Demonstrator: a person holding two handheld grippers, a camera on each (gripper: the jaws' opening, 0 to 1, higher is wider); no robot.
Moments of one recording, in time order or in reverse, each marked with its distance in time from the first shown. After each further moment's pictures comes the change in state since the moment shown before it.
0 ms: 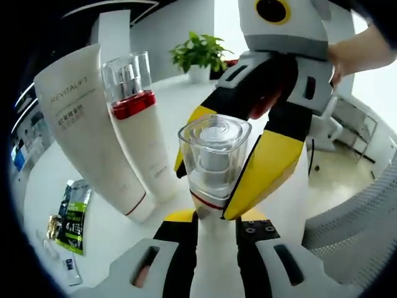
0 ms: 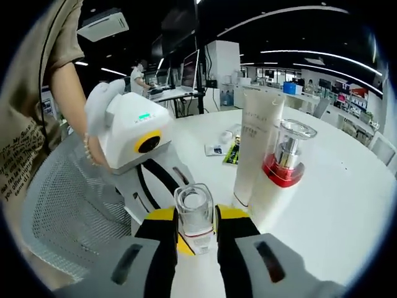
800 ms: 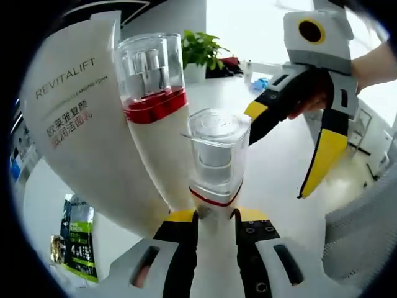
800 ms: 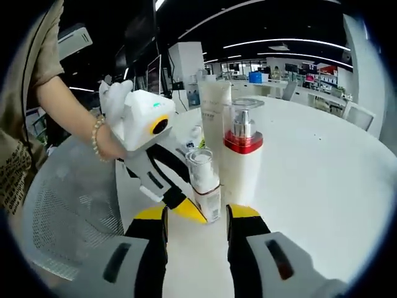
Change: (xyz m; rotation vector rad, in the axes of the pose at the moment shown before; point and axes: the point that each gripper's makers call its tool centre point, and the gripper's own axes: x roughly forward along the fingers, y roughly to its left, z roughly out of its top) left arm 0.016 0.035 0.010 0.045 0.010 -0.052; right arm -0.026 -0.014 -0.028 0.178 0.012 -0.177
